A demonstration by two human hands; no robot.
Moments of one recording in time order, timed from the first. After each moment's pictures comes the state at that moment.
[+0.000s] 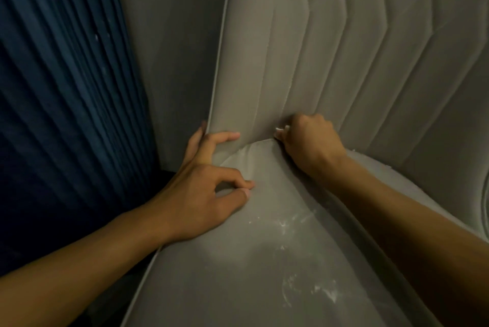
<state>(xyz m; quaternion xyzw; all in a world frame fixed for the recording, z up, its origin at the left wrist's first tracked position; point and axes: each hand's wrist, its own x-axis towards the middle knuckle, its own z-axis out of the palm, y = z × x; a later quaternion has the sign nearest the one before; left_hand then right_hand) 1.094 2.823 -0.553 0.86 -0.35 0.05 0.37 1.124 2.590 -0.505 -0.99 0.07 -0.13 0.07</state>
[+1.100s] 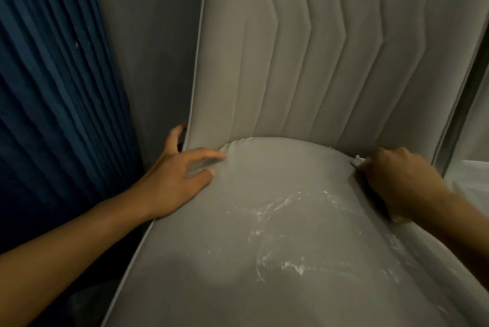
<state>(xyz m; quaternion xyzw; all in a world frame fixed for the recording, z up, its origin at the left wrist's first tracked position) 1.108 2.832 -0.548 0.87 -0.27 -0.02 0.41 0.998 2.484 -0.476 -0.97 0.23 0.02 -0.08</state>
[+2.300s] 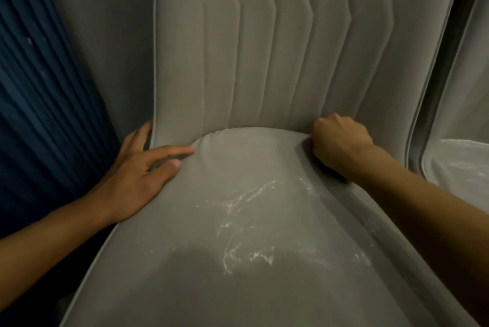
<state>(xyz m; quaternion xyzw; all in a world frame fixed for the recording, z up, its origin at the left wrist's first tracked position) 1.113 2.836 -0.561 0.87 -0.28 0.03 0.40 1.046 2.501 -0.478 -0.99 0.15 -0.01 -0.08</state>
